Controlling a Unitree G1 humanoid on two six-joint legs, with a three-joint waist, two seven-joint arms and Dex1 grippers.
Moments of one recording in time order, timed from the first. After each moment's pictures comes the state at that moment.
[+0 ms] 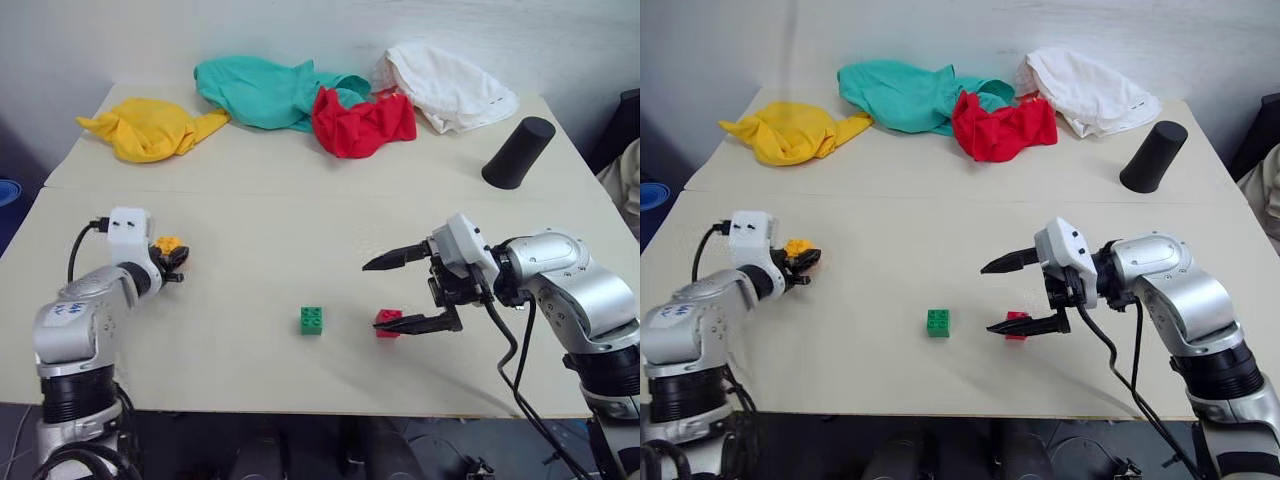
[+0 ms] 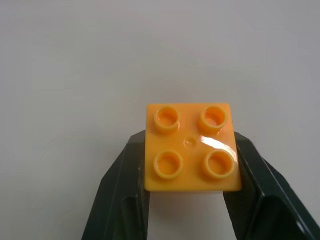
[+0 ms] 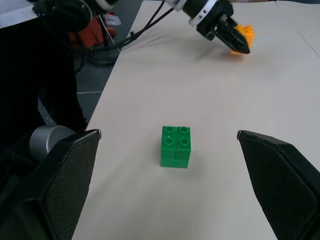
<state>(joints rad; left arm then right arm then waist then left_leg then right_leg) -0.37 0.65 0.29 -0.18 -0.31 0.94 -0.41 -0.54 -0.79 0.11 -0.27 0.56 0.46 1.36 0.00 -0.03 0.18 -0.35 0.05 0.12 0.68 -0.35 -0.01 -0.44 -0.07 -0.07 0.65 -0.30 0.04</state>
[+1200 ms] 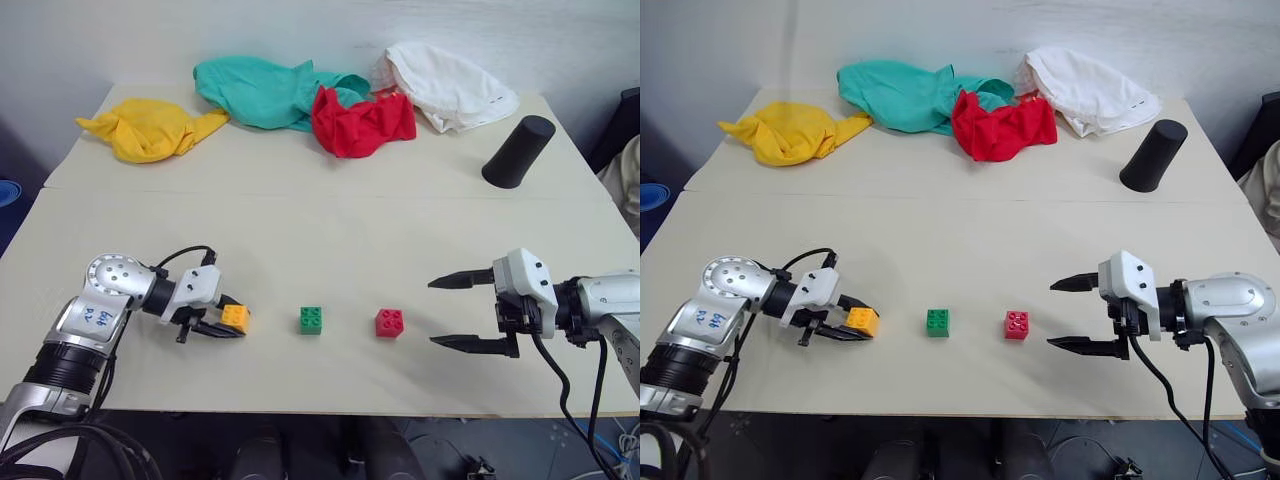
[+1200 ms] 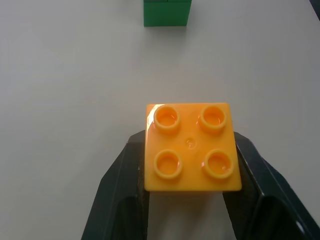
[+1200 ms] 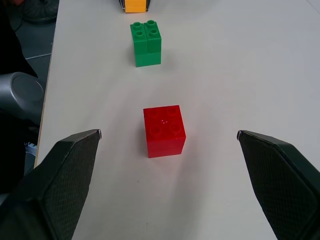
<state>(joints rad) -0.46 0.84 -0.16 0.24 -0.20 0.01 -1.44 -0.18 -0.97 -0.13 -0.30 0.51 0.37 1.30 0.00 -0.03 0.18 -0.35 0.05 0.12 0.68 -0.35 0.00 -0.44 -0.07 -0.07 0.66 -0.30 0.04</state>
